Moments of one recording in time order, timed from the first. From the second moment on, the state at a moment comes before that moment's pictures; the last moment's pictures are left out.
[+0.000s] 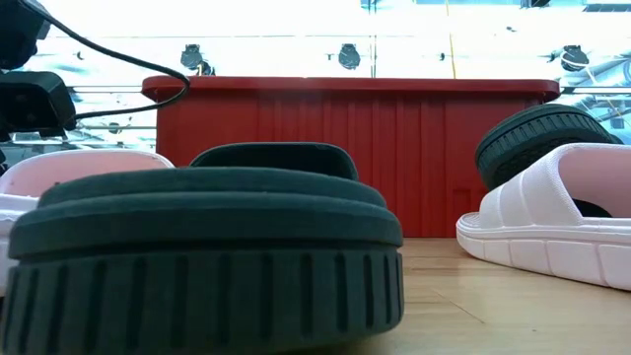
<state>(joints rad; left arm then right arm) -0.46 0.80 0.12 -0.02 0.38 -0.90 0.66 0.57 0.54 0.06 0.82 -0.13</state>
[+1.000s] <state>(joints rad) -0.46 0.80 0.12 0.19 0.43 -1.14 0.66 0.57 0.54 0.07 0.82 -0.16</state>
